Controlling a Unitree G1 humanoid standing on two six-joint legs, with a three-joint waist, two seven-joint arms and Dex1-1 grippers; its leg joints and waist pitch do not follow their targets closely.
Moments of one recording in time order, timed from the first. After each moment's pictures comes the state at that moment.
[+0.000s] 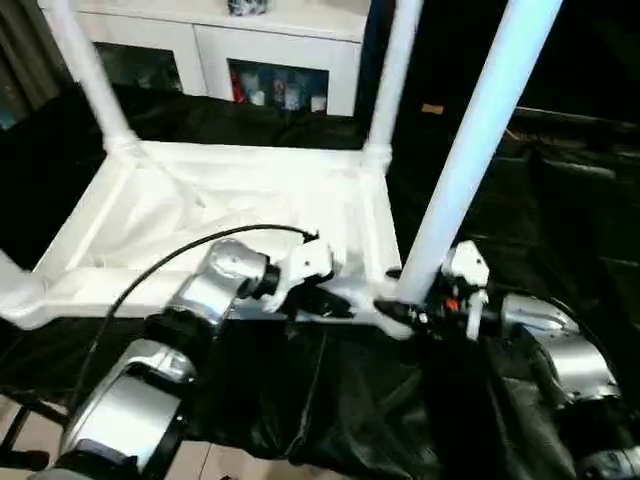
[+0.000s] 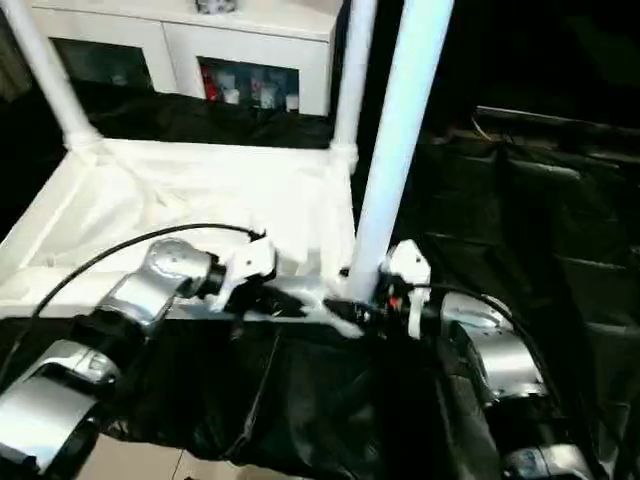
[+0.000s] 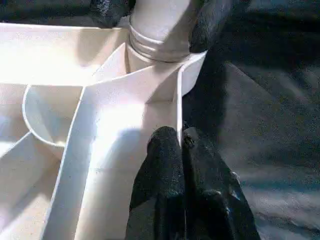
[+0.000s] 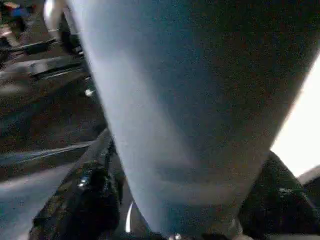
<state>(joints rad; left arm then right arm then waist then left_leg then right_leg) -0.74 0.25 -0.32 0.83 0.08 -0.07 -1.33 -0.32 -0.42 0.12 0.35 0.25 0.14 1.13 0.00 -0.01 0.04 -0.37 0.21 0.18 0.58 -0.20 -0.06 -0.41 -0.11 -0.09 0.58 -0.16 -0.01</state>
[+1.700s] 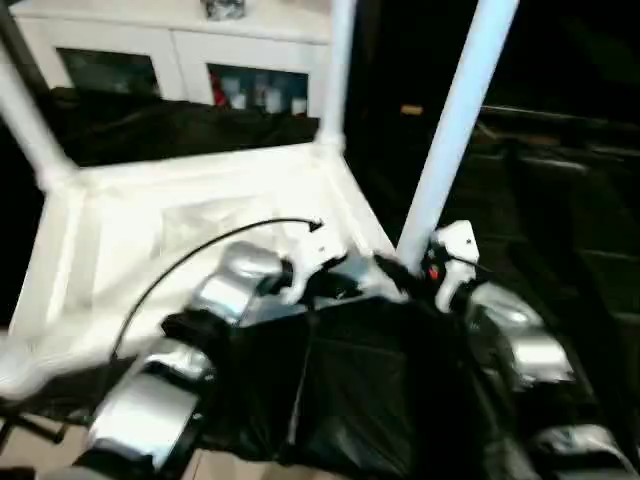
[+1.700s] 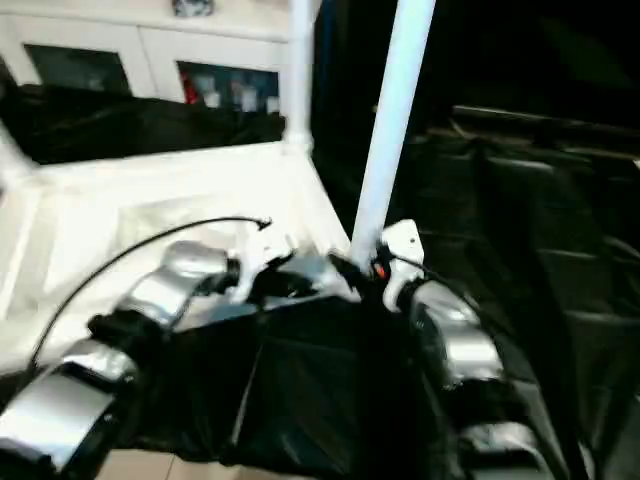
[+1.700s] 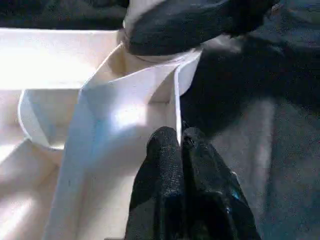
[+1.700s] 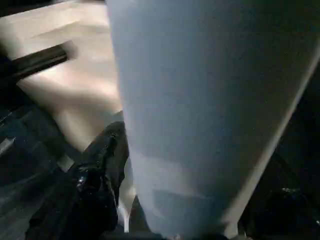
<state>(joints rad) -0.74 0.20 -0.29 0.82 0.09 0.06 -1.18 -0.38 -0.28 0.05 0.48 0.20 0.06 0.86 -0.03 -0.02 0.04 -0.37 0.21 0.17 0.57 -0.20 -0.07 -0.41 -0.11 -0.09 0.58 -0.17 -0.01</state>
